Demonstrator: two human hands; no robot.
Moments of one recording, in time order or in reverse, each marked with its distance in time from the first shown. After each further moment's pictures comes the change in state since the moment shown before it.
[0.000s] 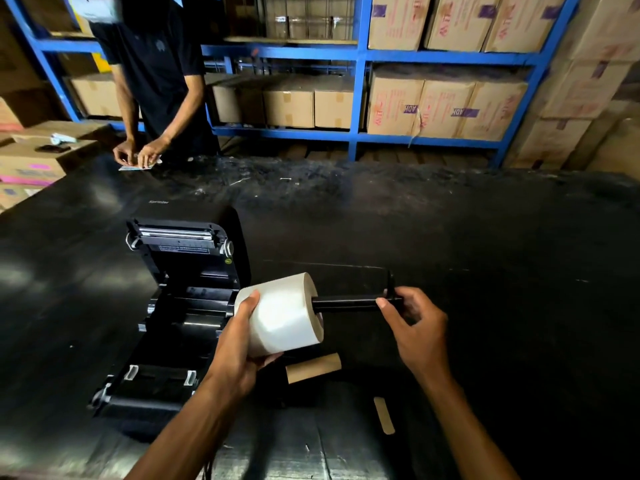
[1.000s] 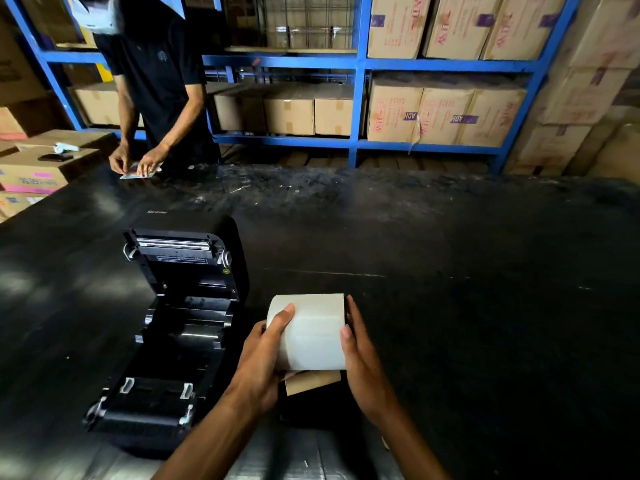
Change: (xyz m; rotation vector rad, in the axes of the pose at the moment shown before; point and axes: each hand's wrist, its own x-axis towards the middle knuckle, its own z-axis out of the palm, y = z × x) left_hand -0.020 -0.006 0.034 0.088 -0.053 -0.001; right_hand -0.042 -0.024 0.050 0.311 -0.427 0.231
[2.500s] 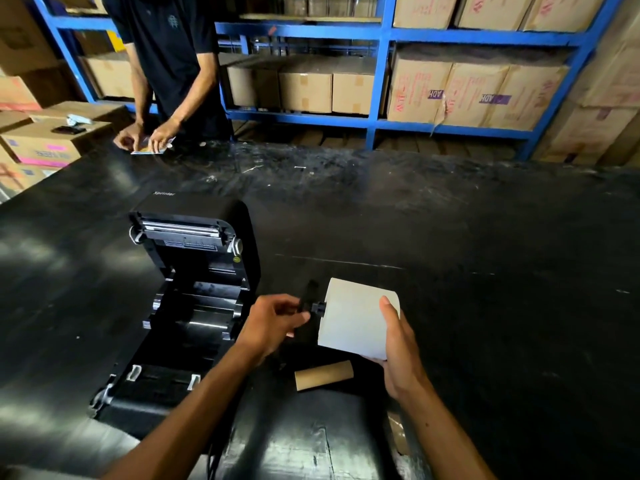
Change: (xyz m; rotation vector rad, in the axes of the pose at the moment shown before) left_hand 0.095 -0.007 -0.036 0.714 -0.084 0.304; right_hand 0.043 0.012 -0.015 0.374 0.257 0.344
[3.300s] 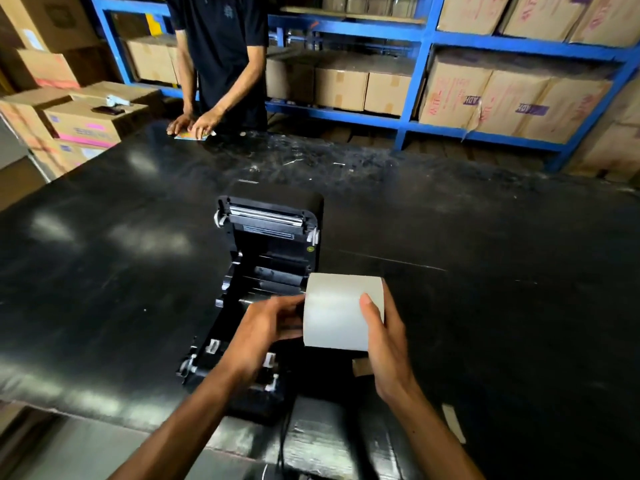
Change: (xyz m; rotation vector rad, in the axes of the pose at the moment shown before) left_hand -0.082 0.018 -0.109 -0.455 -0.002 -0.124; right_hand -0.060 0.023 0.113 -0.118 -0.131 -0.241
